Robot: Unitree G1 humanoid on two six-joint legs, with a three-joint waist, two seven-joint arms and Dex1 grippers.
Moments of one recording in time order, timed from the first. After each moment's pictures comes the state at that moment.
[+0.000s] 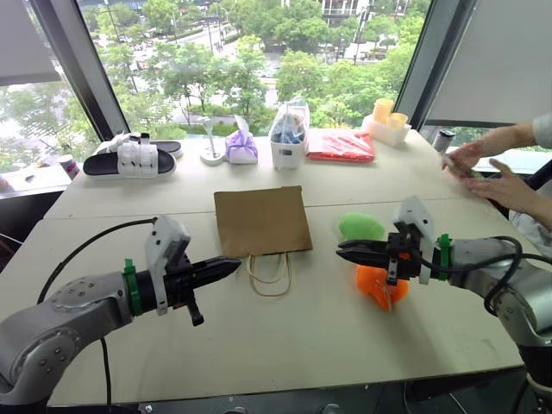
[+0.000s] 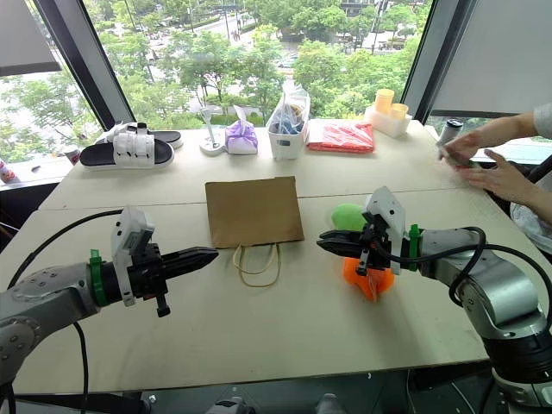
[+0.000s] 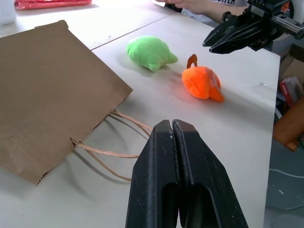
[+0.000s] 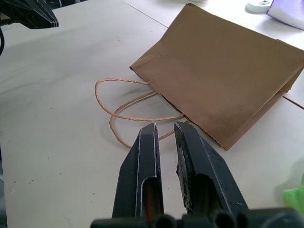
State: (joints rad) left arm -0.16 0.82 0.23 -0.64 -1.06 0.84 -0.54; right arm -0.39 -0.85 -0.08 -0.37 0.62 0.72 0.94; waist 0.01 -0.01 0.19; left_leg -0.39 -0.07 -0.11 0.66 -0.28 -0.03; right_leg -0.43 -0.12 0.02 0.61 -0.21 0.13
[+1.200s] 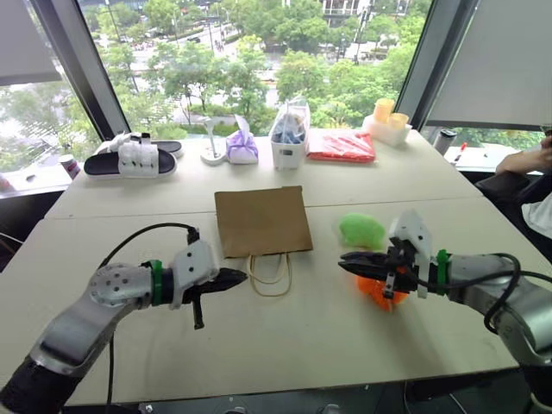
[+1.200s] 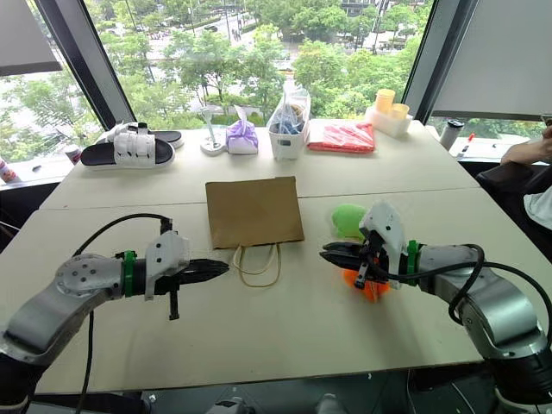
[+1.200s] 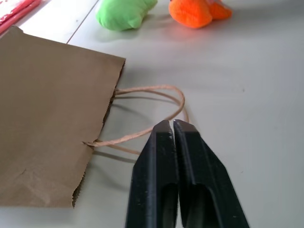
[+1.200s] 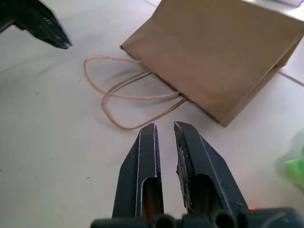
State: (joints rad) left arm -0.29 0.82 -0.15 -0.27 -0.33 0.19 -0.96; right arm -0.26 -0.84 -0.08 -0.45 0.57 0.71 0.84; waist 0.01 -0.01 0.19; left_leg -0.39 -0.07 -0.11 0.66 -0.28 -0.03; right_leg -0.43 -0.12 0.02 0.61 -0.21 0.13
